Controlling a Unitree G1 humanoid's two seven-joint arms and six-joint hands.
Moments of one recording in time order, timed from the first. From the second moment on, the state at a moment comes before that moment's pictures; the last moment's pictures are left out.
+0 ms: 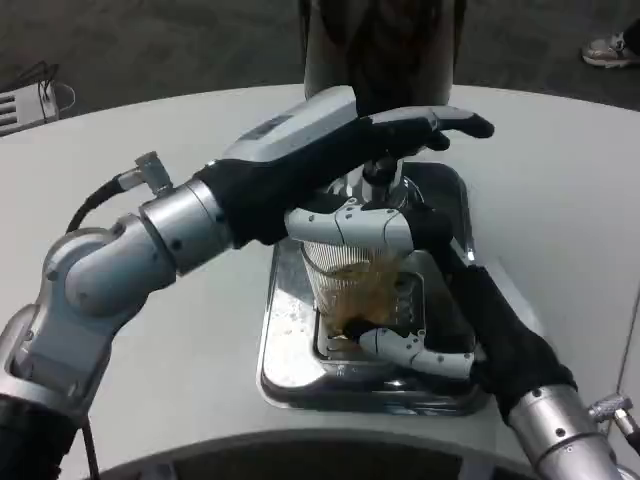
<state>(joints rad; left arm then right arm) -0.91 0.51 -0.15 0.33 0.16 -0.52 -0.54 -0.32 -0.09 0.09 -0.15 -0.36 0.14 0.10</state>
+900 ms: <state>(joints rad) -0.79 0.37 0.04 0.26 0.08 -0.63 -0.27 -0.43 -0.10 0.11 0.00 -0.29 0.15 0.06</state>
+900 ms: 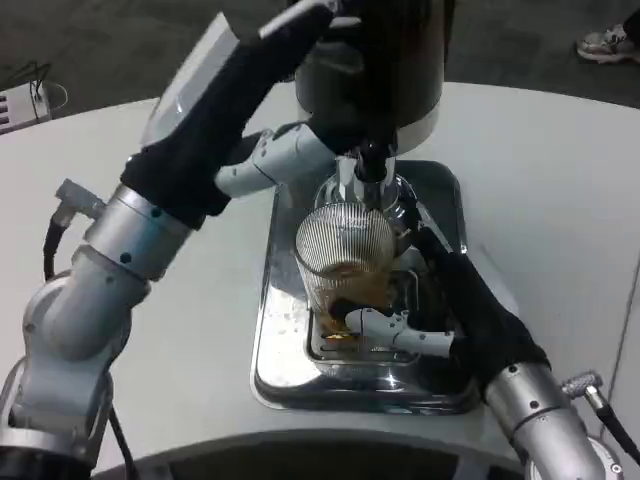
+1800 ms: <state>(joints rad) -0.23 0.48 0.23 -0.14 0.03 -0.43 -0.27 -0.54 -0.08 0.14 0.13 -0.27 0.09 0.04</state>
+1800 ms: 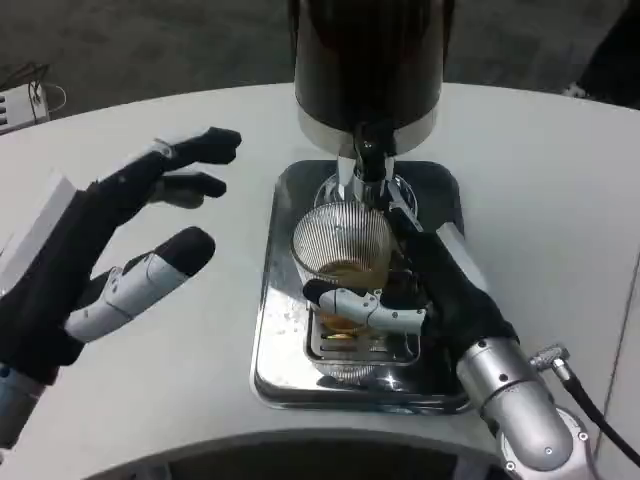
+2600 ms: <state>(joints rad) -0.01 0.51 0.31 -0.24 0.00 -0.40 -0.27 -0.57 -0.02 0.18 0.22 -0.31 0.06 -0.10</state>
